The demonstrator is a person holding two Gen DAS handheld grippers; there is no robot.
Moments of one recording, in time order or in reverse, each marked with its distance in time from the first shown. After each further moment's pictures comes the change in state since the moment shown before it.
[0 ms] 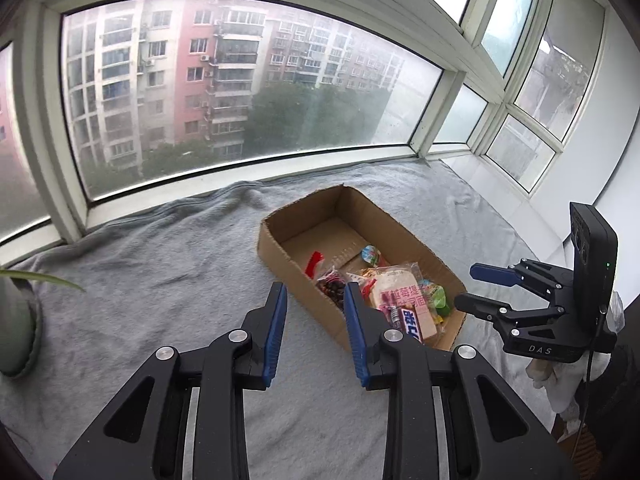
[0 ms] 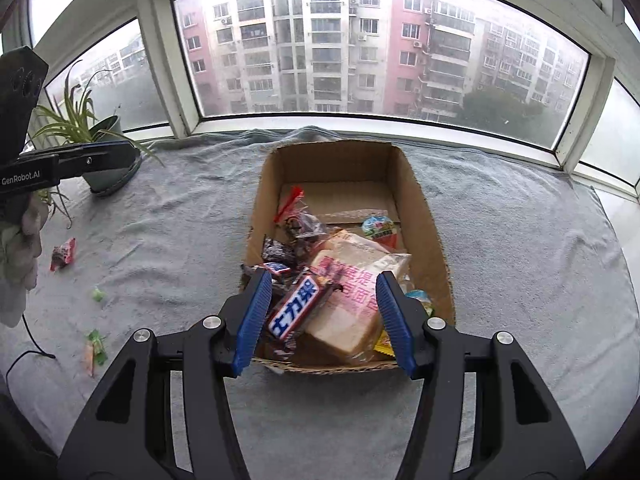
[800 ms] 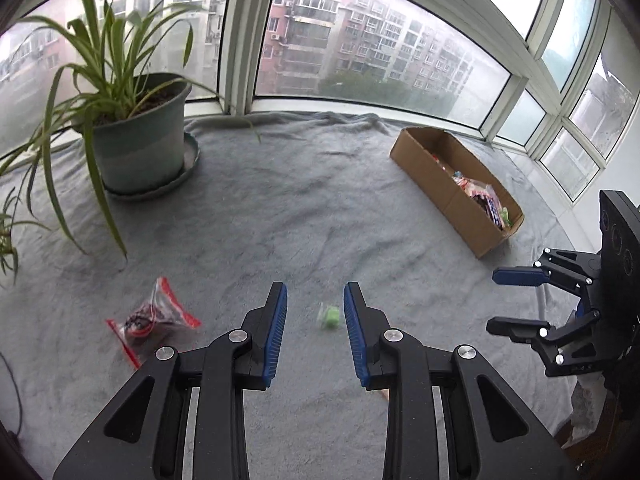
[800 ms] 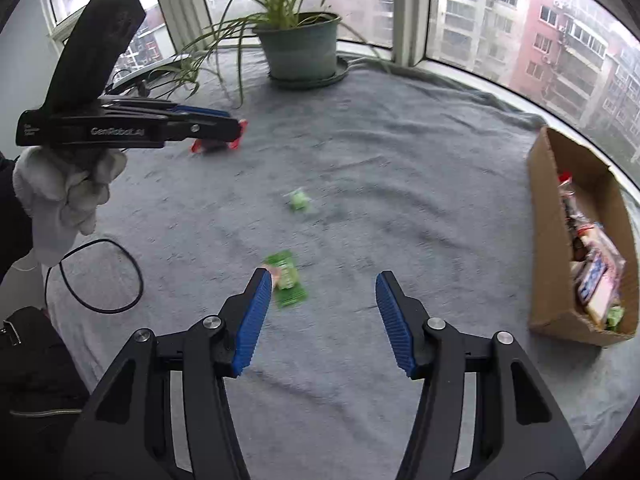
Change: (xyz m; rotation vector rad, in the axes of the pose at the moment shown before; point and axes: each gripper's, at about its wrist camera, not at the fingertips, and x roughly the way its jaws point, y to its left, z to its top) left arm -0.110 0.099 -0.151 -0.170 0.060 0.181; right arm 0.007 0.222 -0.080 -0.337 0.163 0.350
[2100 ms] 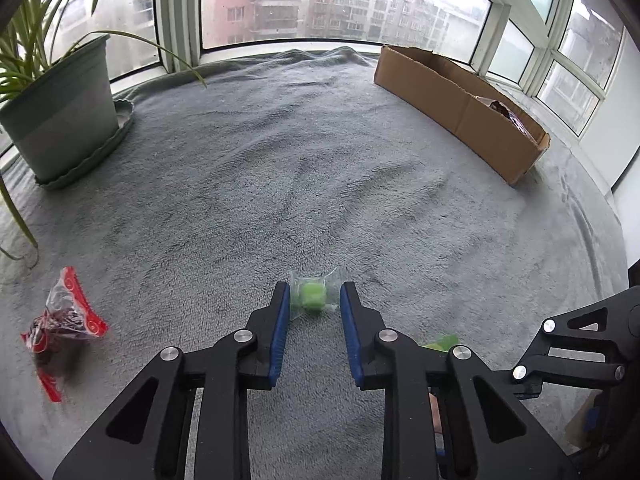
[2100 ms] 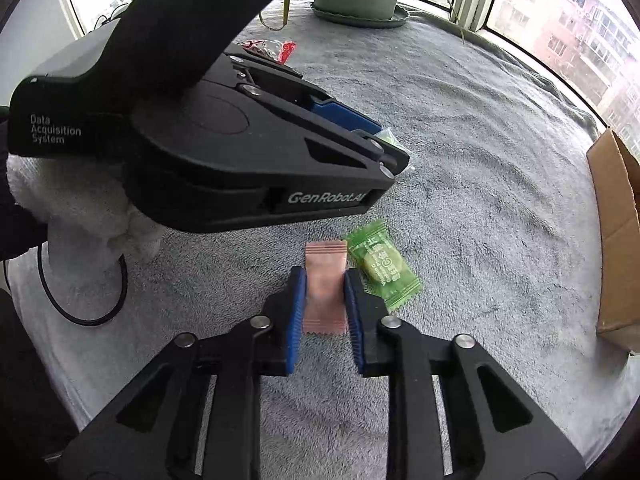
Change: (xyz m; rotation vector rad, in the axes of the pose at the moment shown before) left arm 0.079 -0.020 -0.039 0.173 0.075 0.020; right arm 0.082 0.064 -0.001 -0.081 0.130 -0.070
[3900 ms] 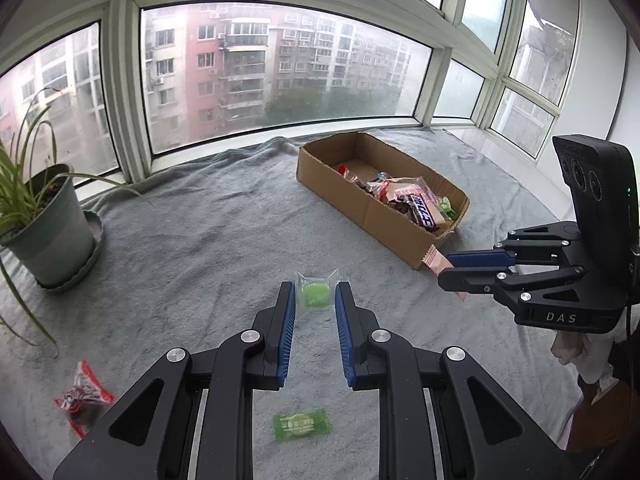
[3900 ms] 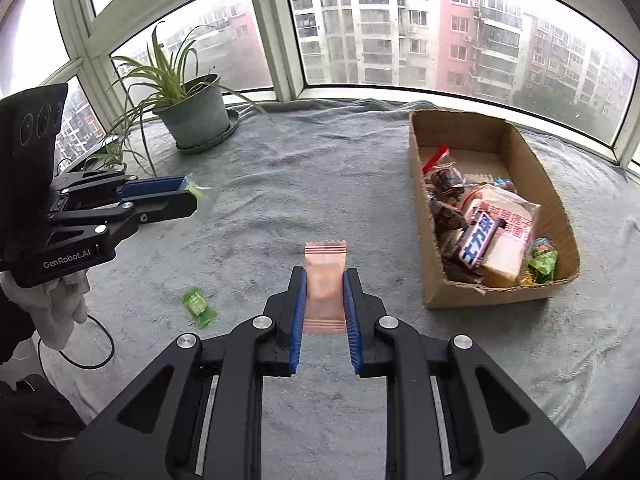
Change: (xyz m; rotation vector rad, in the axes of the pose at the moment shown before) left arm -0.065 -0.076 0.067 0.090 -0.173 -0.094; right arm -0.132 -0.172 -0.045 0.380 -0.264 -0.096
